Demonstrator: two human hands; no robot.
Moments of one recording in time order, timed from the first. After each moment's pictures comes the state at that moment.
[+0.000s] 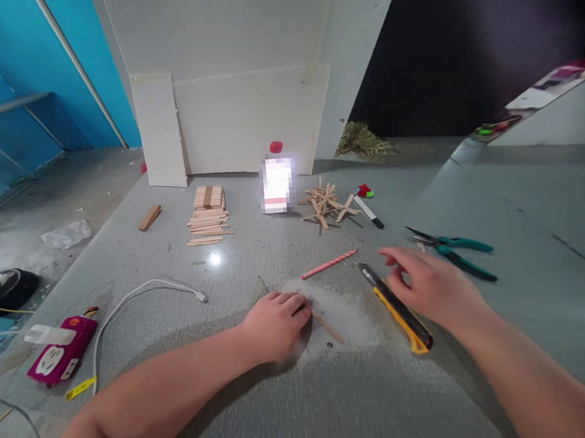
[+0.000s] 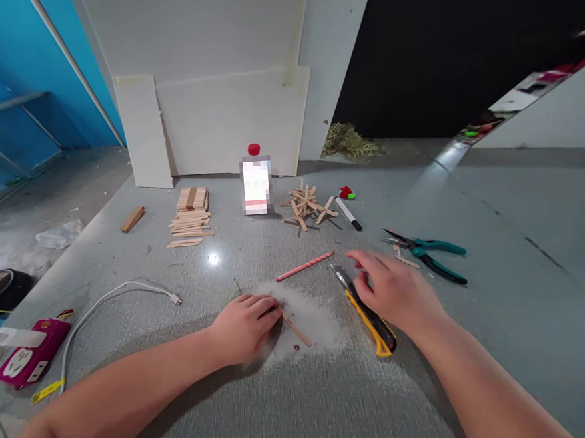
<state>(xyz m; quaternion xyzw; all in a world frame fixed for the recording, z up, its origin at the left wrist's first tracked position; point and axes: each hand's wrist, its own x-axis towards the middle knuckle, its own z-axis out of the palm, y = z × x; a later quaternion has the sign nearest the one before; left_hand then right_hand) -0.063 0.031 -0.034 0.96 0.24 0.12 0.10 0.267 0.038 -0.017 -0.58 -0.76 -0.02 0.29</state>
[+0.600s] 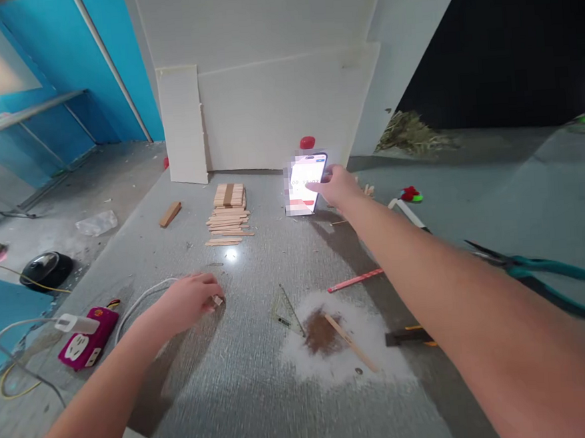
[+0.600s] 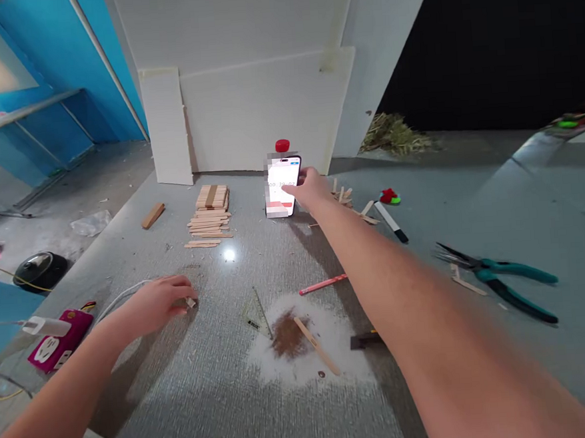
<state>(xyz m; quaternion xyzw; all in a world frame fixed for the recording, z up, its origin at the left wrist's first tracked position) -0.228 0.070 0.031 0.89 0.43 0.01 0.15 0.144 0.300 -0.014 -0.64 -0.56 0.29 0.43</state>
